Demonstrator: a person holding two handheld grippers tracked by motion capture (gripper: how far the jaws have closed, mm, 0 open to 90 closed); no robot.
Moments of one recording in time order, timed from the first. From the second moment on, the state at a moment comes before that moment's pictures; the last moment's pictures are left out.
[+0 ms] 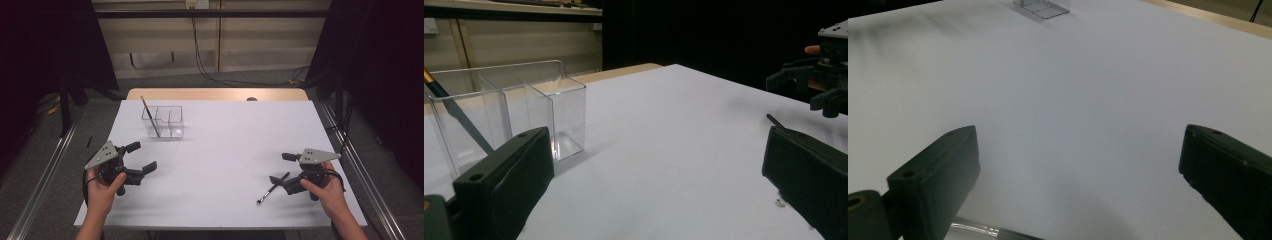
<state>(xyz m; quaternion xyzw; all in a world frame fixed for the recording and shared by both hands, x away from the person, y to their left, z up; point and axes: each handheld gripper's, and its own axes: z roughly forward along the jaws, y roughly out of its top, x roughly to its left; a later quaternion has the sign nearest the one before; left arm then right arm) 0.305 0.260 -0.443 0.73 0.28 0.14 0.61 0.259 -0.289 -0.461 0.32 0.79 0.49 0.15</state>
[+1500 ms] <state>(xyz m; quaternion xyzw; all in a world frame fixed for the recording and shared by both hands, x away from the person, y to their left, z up) 0.307 0.253 -0.448 0.75 0.26 0.13 0.60 0.274 -0.281 -0.454 0.31 0.88 0.36 0.08</state>
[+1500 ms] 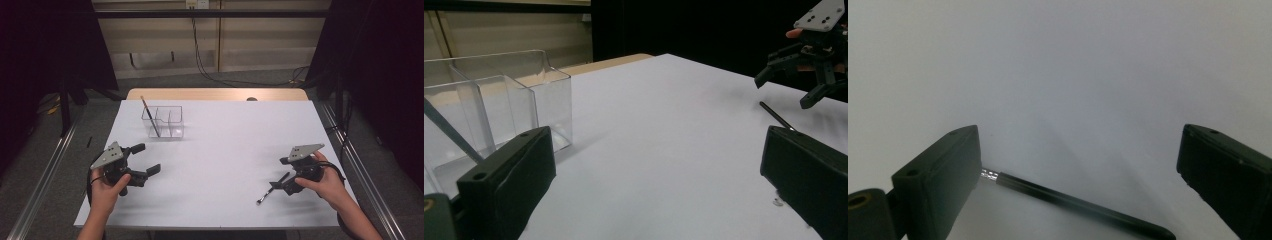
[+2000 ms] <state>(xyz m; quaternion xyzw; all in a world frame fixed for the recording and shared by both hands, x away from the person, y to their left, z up) 0.299 0.256 -0.446 0.75 0.26 0.13 0.60 0.280 -0.280 -0.456 0.29 0.90 0.31 0.06</state>
